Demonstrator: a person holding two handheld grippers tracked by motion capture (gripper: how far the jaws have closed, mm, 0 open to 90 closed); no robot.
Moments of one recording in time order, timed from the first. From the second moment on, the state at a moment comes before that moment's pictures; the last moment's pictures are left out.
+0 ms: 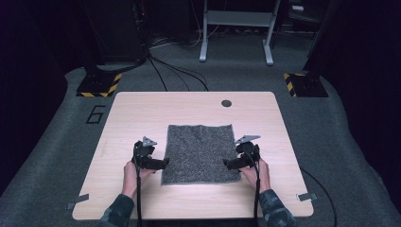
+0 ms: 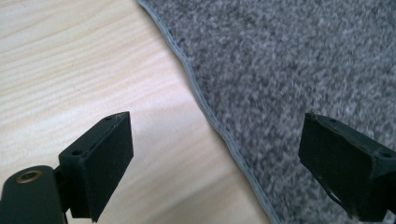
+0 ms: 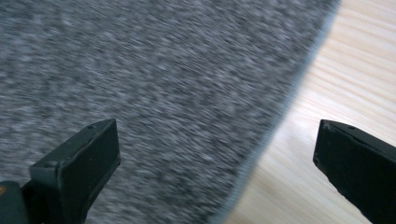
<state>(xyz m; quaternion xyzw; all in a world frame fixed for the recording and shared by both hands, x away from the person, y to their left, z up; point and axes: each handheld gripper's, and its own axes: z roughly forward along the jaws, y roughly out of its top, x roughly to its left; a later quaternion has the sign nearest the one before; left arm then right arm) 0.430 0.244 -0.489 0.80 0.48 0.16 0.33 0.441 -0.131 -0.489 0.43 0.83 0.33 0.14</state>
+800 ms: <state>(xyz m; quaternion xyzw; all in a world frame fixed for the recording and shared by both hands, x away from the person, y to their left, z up) 0.520 0.240 -0.484 0.79 0.51 0.14 0.33 0.405 -0.031 -0.478 0.32 0.87 0.35 0.11</state>
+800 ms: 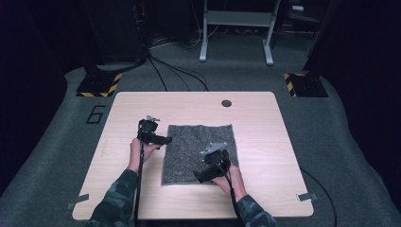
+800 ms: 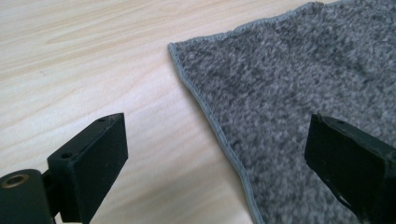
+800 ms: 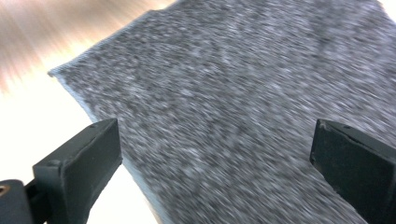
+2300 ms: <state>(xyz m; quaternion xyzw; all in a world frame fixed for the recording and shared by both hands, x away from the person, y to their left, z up) 0.574 0.221 -0.507 0.81 0.47 0.17 0.29 0.371 0.093 -0.512 0.19 0.92 0.33 0.10</state>
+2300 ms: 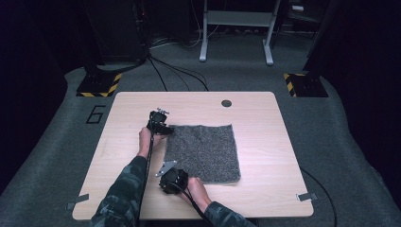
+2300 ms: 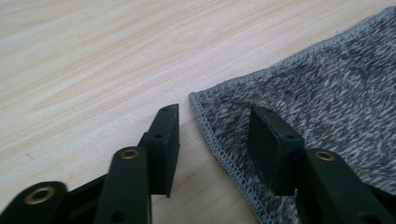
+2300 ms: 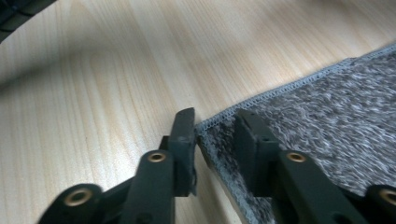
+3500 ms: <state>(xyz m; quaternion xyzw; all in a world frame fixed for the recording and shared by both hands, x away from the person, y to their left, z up) 0.577 0.209 -0.480 0.83 0.46 0.18 0.27 0.364 0.061 -0.490 0.25 0.88 0.40 0.07</state>
